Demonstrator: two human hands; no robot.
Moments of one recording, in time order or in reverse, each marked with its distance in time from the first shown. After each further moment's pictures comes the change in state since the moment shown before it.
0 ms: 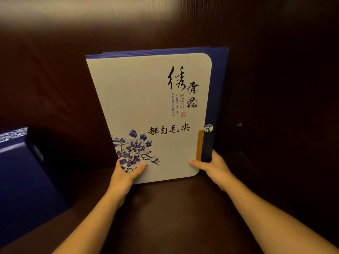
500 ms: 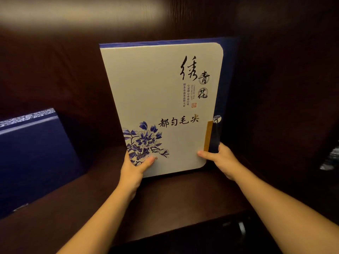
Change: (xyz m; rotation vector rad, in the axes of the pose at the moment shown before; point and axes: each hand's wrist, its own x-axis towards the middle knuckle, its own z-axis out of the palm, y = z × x) left_hand -0.139 0.031 0.008 -0.056 -0.086 0.108; right_hand -0.147 -0.030 -0.038 -0.049 0.070 -0.029
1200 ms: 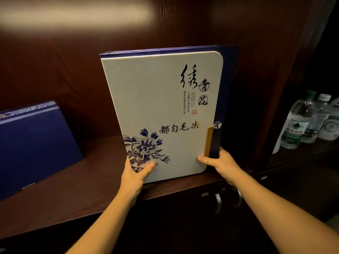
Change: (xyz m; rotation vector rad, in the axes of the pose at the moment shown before) left_hand -0.100 0.008 0.027 0.051 0.018 -0.071; right_hand -0.095 0.017 -0.041 -0.037 0.030 0.009
